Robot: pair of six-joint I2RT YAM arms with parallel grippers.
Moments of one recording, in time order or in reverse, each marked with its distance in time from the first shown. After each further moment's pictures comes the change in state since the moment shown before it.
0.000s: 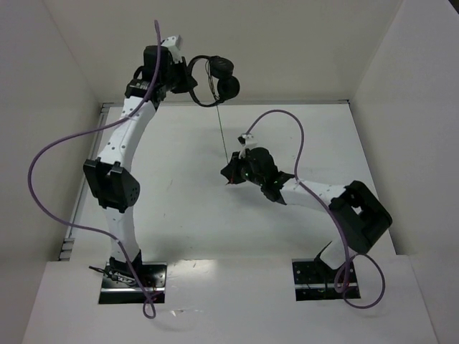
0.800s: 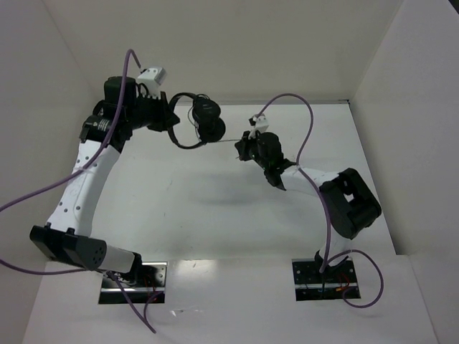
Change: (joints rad) left arm 0.016 -0.613 -0.496 -0.166 0.200 0.183; right arm -0.159 0.154 0.105 0.188 0.156 -0.190
